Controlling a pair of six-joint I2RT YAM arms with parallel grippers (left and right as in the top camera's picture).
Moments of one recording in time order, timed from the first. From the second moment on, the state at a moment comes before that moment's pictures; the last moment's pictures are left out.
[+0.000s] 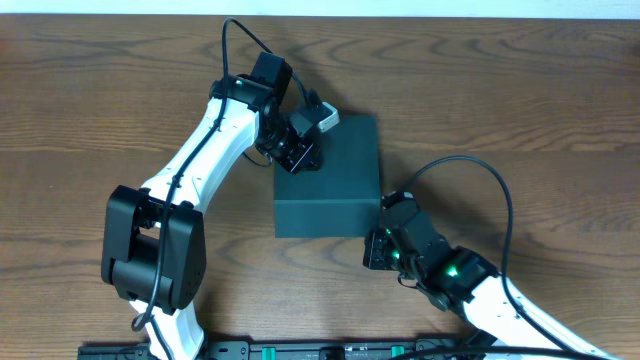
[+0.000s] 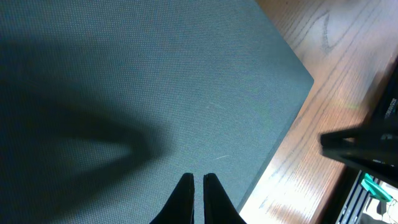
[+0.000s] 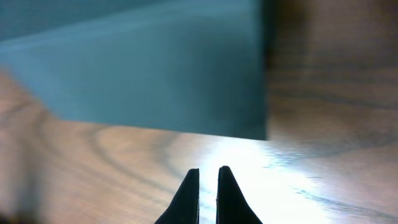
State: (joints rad) left arm -0.36 1.93 1.55 -1.04 0.59 0.43; right arm 0.69 1.12 0.50 -0.36 -0.06 0.83
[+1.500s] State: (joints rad) left arm -0.36 1.69 1.54 -1.25 0.53 0.40; right arm 0.70 1.01 0.48 -0.21 -0.14 0.87
